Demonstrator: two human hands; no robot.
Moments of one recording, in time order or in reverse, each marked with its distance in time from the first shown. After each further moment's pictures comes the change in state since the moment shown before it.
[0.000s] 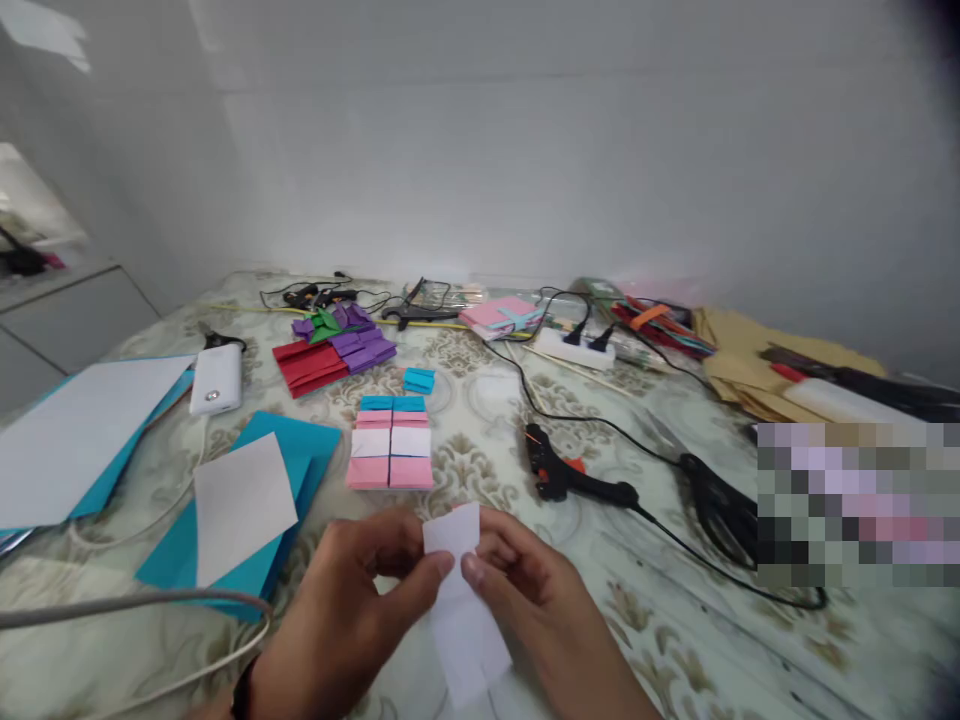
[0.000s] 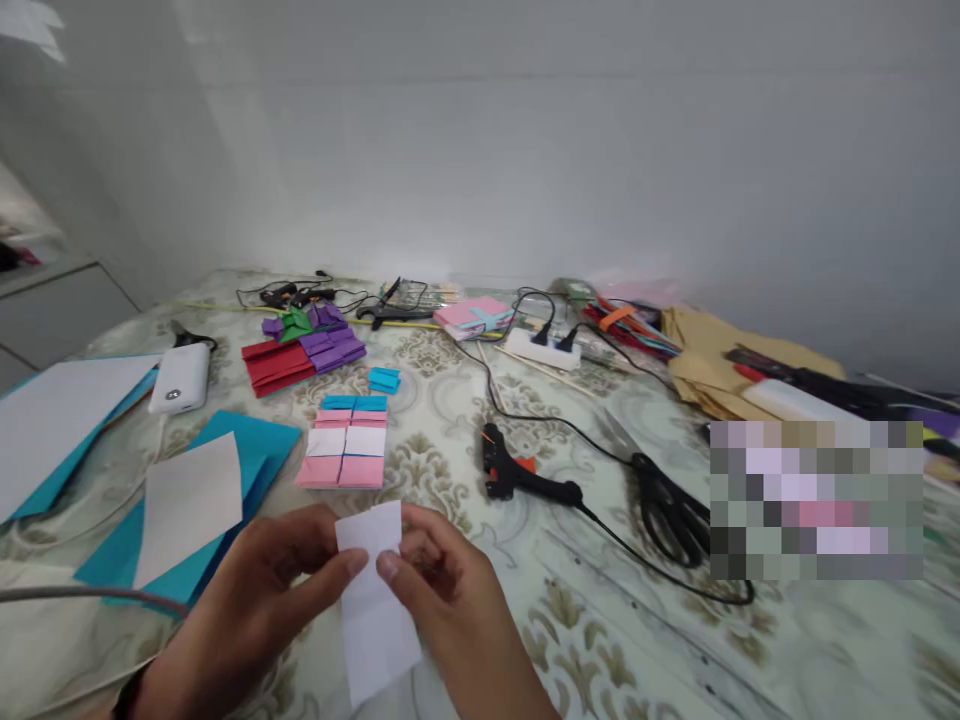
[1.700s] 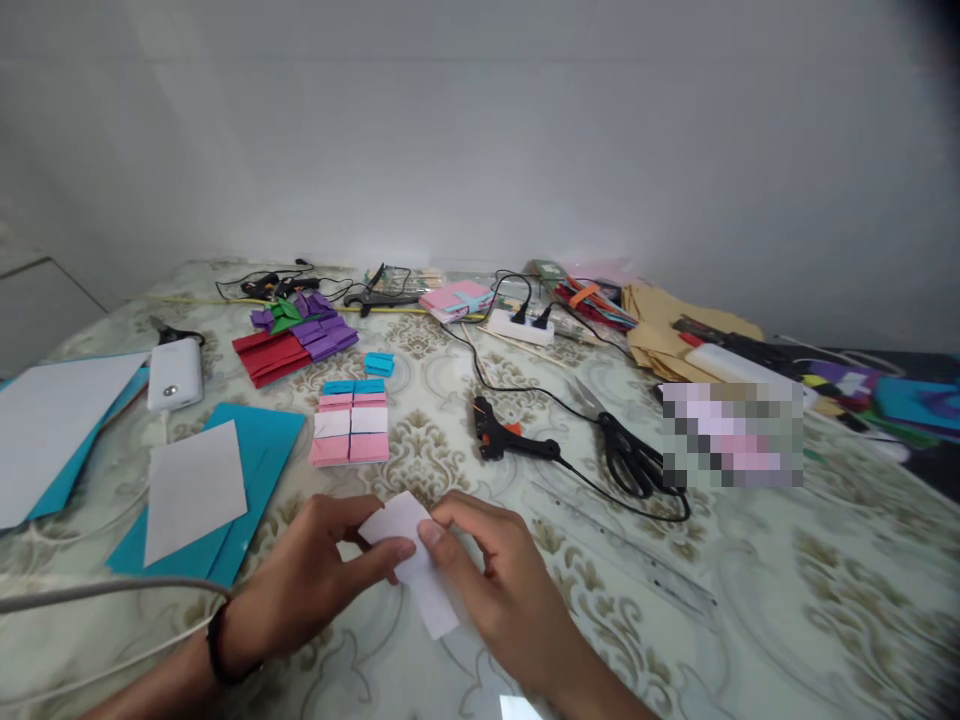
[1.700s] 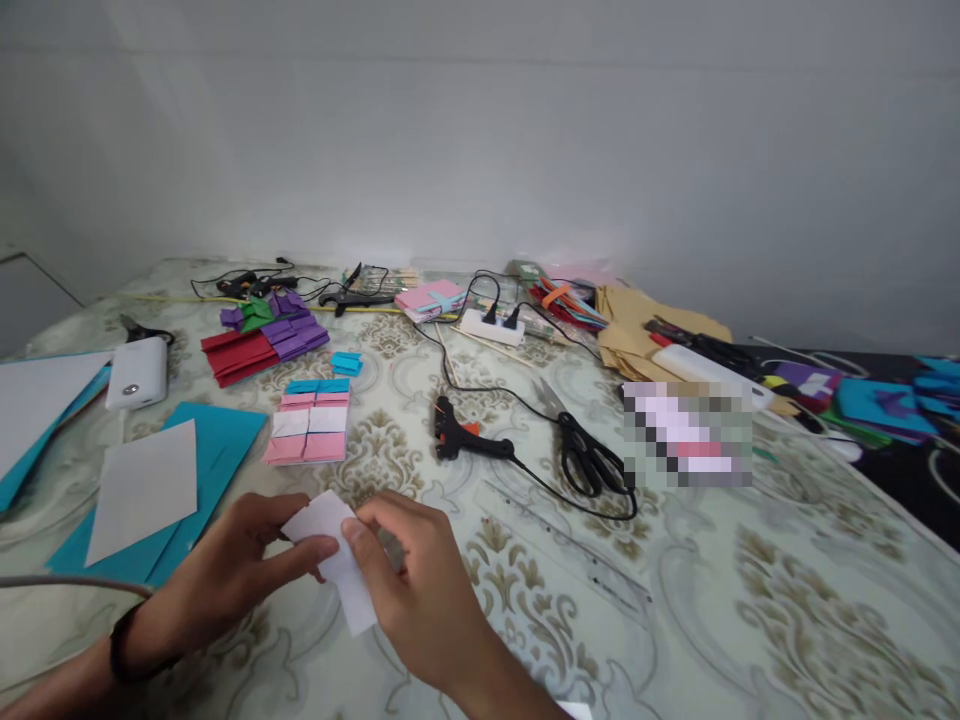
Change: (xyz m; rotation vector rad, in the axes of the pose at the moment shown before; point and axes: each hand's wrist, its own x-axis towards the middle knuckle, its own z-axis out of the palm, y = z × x) left_hand -0.001 0.005 -0.009 0.278 -0.254 0.065; right_hand -0.029 -0.032 -0.002 -0.565 0.021 -0.370
